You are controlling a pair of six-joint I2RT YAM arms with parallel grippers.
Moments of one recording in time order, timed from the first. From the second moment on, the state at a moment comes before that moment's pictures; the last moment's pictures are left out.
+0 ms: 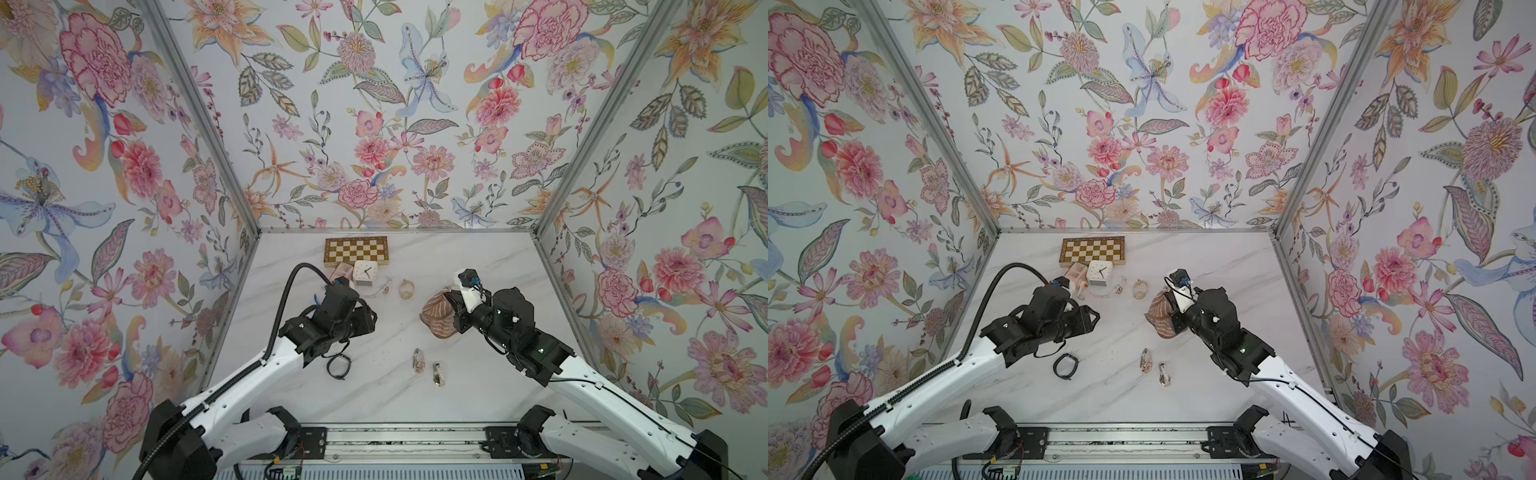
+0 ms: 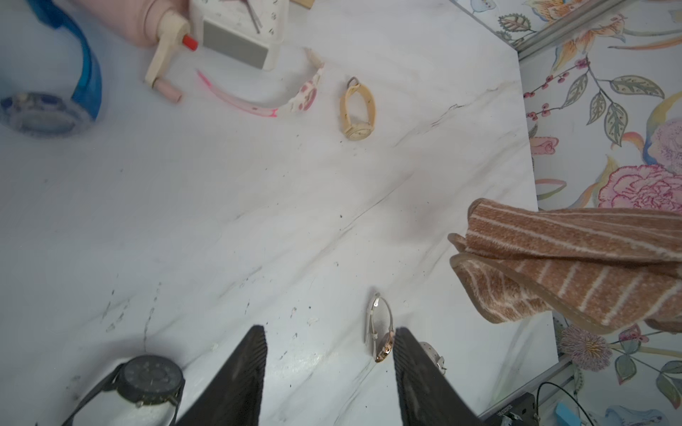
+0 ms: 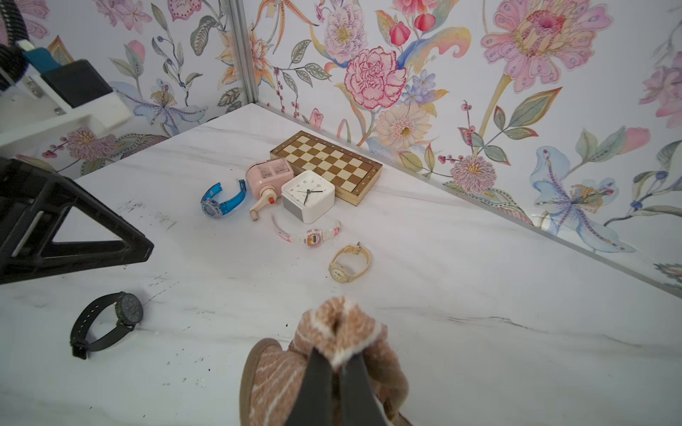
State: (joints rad) left arm -0.67 1.05 0.79 -0.49 0.00 -0.90; right arm 0.71 0.94 0.74 -0.10 0.03 -0.03
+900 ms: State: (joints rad) left arm -0.44 0.97 0.43 -0.39 0.15 -1.38; right arm 0.75 0.88 0.57 0.01 0.01 0.05
